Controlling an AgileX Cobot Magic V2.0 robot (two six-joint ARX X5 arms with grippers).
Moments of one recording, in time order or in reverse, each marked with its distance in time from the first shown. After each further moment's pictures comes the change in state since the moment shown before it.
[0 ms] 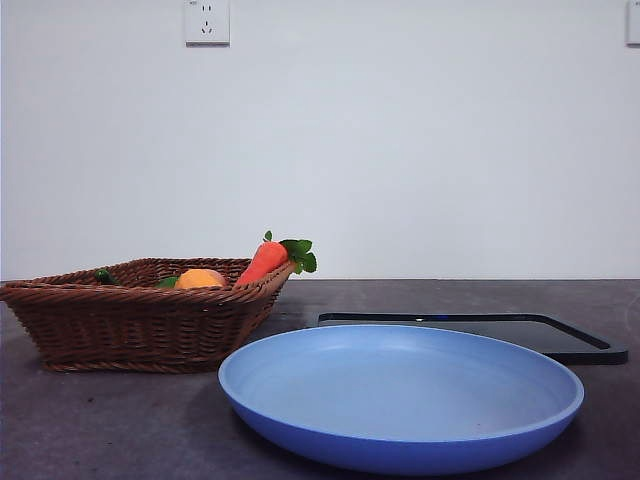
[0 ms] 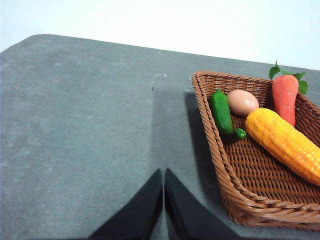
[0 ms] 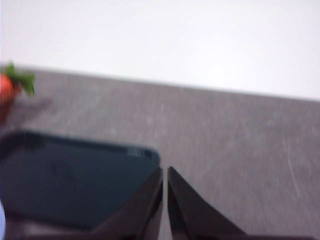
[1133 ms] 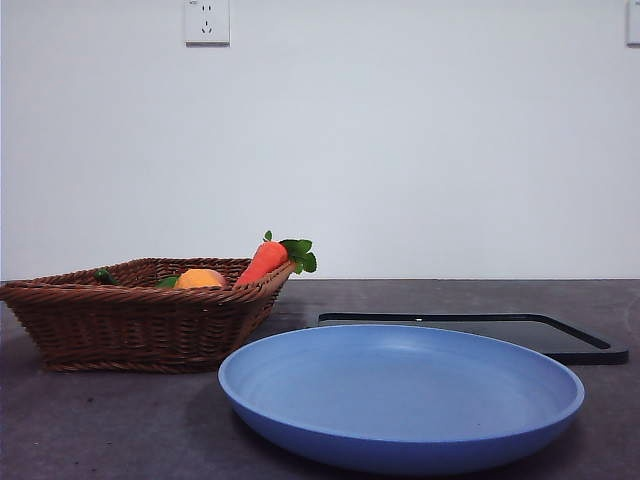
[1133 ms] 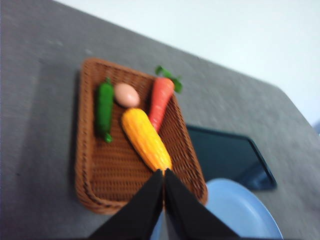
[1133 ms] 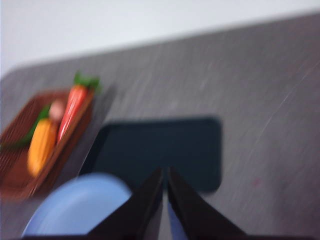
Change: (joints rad) left arm 0.000 0.390 0.575 -0.376 0.388 -0.219; right arm 0.001 0.434 0.694 -0.652 -0.175 0.218
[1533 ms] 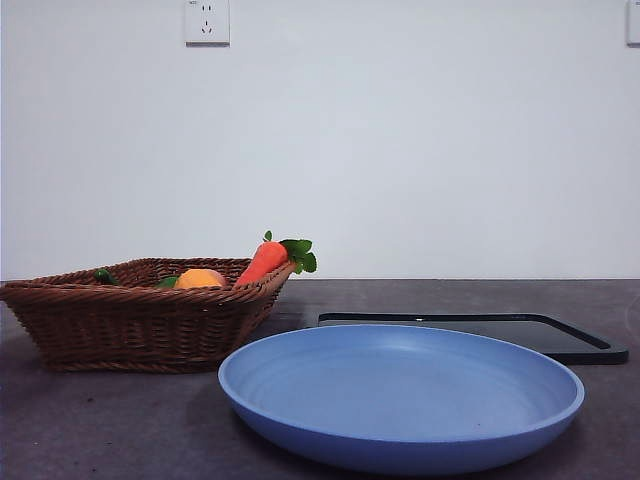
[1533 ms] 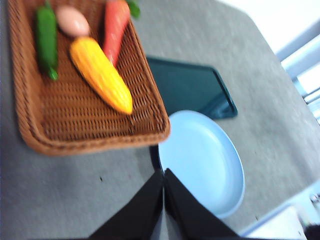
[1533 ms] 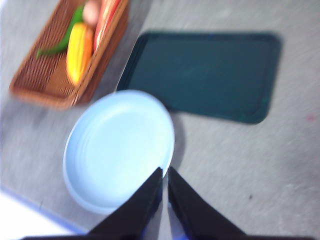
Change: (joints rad) left arm 0.000 0.125 0.095 -0.246 0.212 0.148; right arm 0.063 0.255 0.206 -0.360 -0.134 -0.190
